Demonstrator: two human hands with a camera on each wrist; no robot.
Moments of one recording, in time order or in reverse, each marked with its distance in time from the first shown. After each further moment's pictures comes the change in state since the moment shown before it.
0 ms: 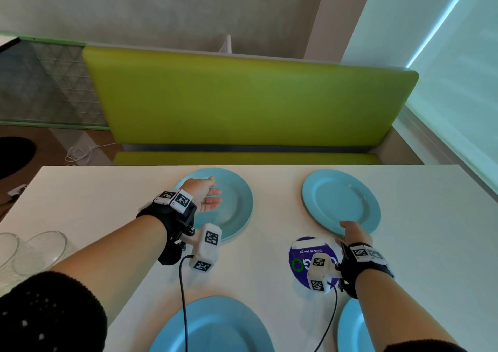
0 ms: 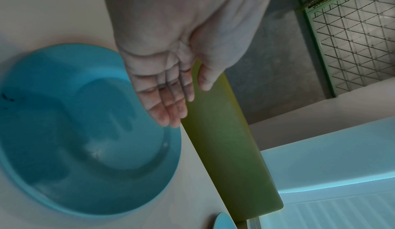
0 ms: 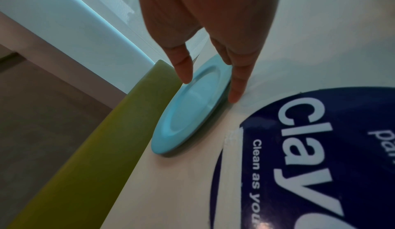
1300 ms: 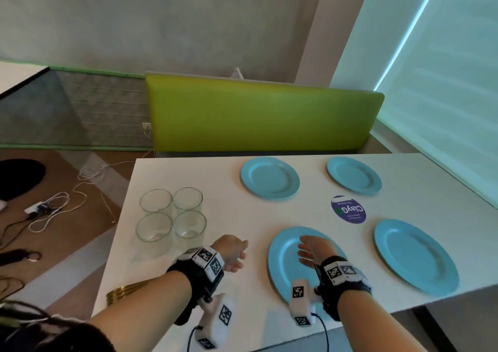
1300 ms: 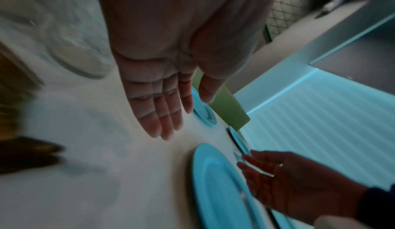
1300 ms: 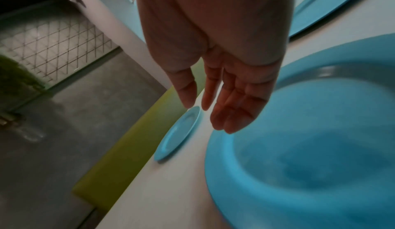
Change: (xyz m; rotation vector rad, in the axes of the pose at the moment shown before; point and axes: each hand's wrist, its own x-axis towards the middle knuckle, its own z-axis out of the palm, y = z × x) left_hand -0.172 -0.155 -0.230 0.498 -0.353 -0.025; right_hand -0.333 0.192 0.052 -0.231 -0.283 -0.018
